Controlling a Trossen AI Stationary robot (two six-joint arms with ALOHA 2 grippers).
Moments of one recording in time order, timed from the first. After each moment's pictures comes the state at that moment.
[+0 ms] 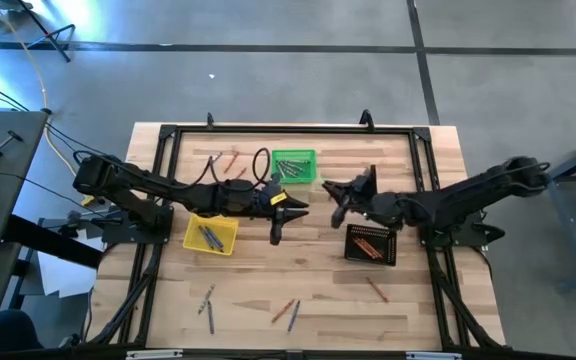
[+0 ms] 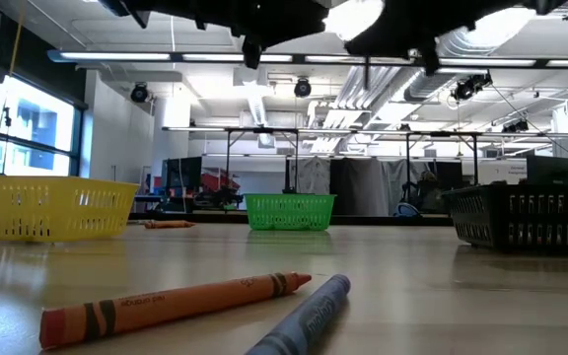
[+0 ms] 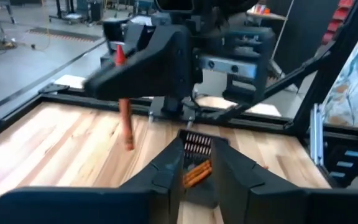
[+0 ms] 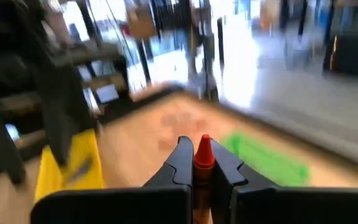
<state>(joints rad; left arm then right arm) -0.09 1.52 0.90 0.46 -0.12 -0.14 0.22 1.23 0.67 0.37 0.78 0.30</state>
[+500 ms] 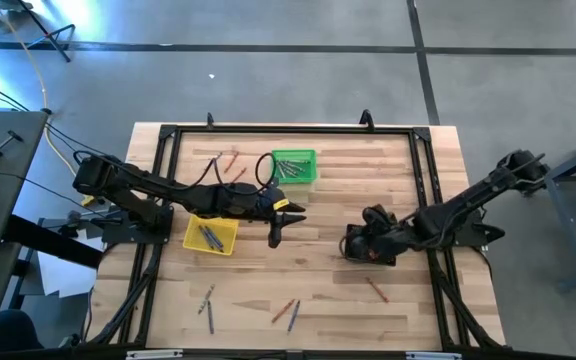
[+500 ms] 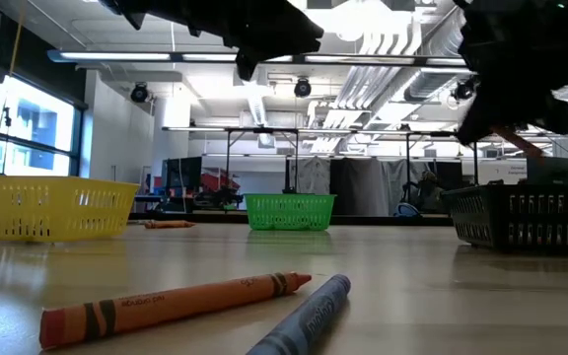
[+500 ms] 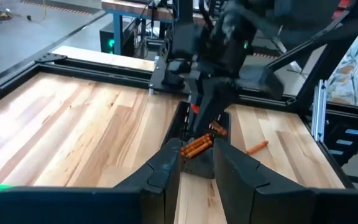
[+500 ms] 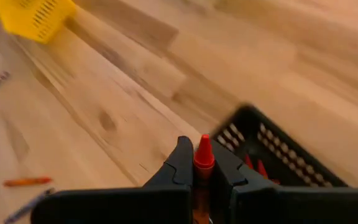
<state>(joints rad) -0.10 1.52 0.90 0.36 -0.12 -0.17 0.47 1.17 0.67 -0.50 0.51 1.31</state>
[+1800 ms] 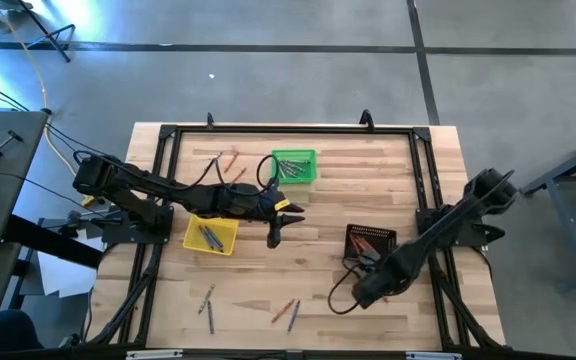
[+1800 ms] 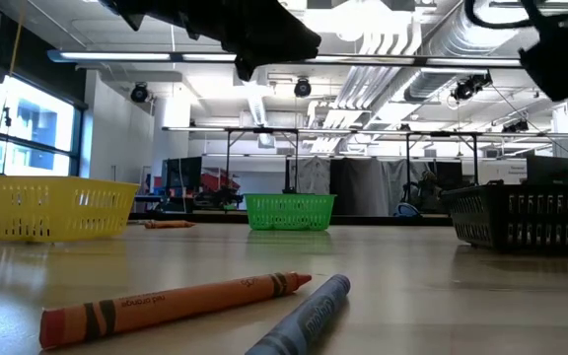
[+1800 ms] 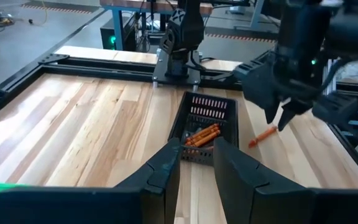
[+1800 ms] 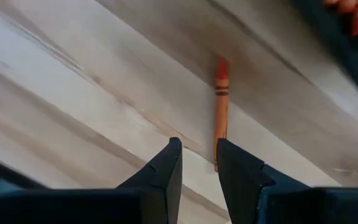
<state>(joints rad) -0.10 1.52 0.90 0.32 -0.12 -0.10 0.66 1.61 1.02 -0.84 -0.12 1.59</state>
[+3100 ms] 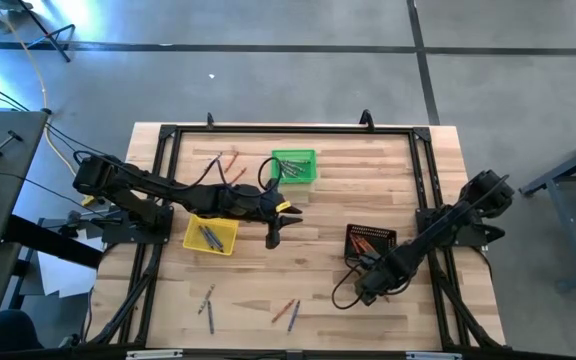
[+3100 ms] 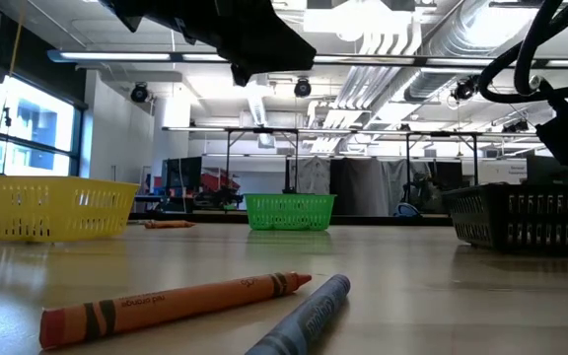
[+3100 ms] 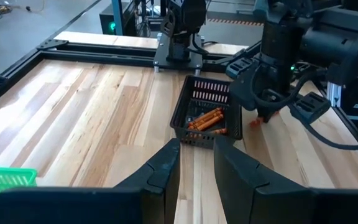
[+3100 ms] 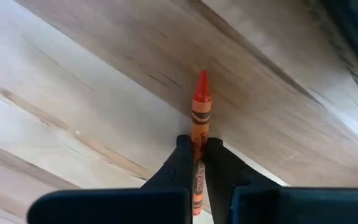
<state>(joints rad) -0.10 1.52 0.90 0.26 -0.12 -0.09 0.65 1.67 0.83 -0.62 -0.19 1.59</state>
